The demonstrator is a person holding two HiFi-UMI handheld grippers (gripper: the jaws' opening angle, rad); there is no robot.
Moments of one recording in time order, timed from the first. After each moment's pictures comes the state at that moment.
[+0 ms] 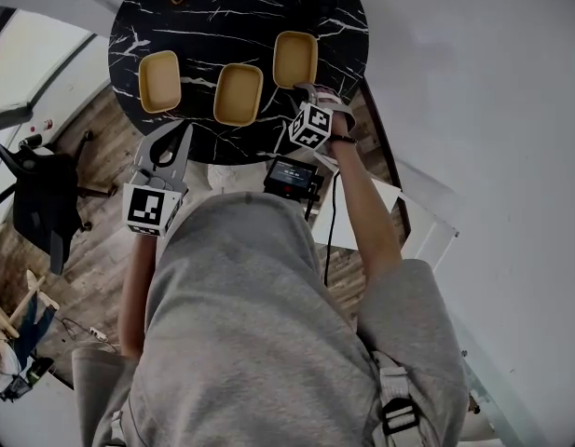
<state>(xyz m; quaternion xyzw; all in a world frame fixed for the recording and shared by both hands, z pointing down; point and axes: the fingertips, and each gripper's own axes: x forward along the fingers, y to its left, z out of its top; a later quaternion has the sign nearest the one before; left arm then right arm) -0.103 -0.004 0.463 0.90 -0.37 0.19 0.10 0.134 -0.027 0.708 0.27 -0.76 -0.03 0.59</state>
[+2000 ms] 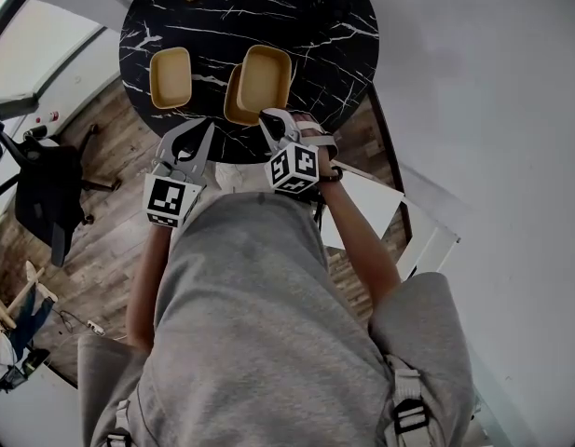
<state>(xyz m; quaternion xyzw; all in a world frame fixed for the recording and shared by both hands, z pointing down) -0.085 -0.004 0.474 0.91 -0.36 0.17 0.10 0.004 0.014 0.592 0.28 -0.84 -0.05 0.46</state>
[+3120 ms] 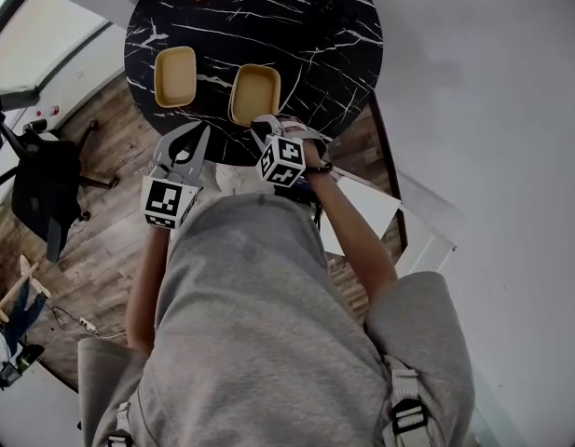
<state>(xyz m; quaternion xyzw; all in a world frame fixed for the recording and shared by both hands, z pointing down) -0.109 0.004 0.492 0.89 -0.39 0.19 0.13 -0.024 0.036 0.646 0.17 -0.85 0.00 0.50</state>
